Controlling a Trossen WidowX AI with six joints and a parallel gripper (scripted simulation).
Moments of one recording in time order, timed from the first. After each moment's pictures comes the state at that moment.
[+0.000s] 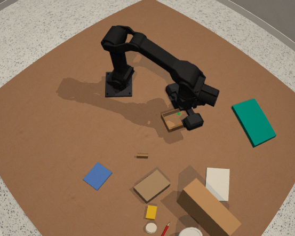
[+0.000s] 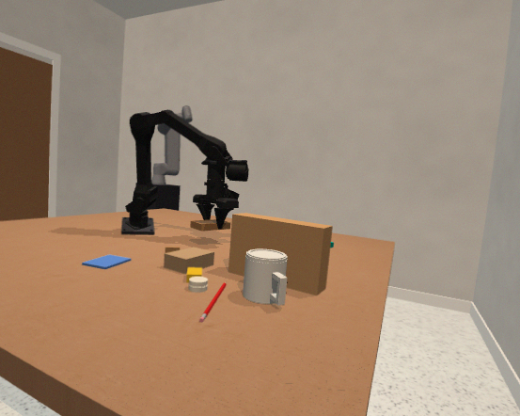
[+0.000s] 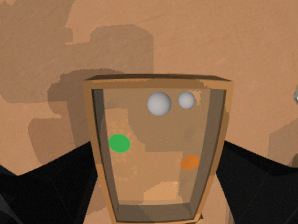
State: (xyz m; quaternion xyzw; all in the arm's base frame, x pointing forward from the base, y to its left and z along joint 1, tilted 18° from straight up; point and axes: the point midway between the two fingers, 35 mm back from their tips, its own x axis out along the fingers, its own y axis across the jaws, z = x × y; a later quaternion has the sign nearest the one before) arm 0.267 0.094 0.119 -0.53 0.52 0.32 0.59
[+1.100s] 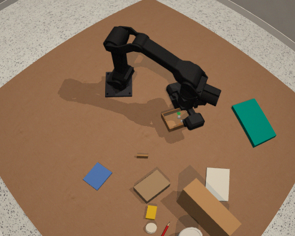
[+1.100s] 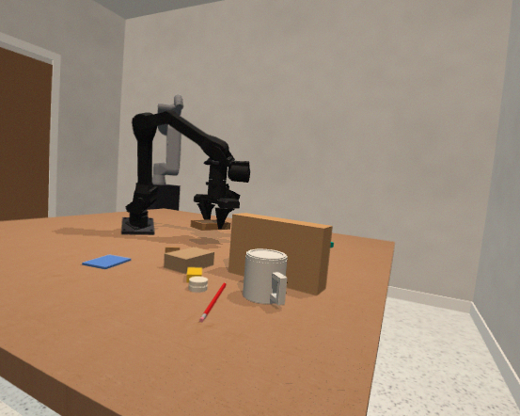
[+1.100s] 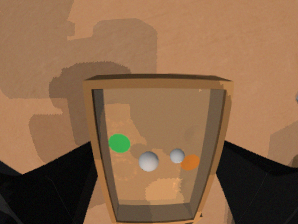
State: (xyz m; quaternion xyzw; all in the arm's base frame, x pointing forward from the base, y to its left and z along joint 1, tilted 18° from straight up) arm 0.267 0.096 0.119 -0.53 0.53 0.32 0.58
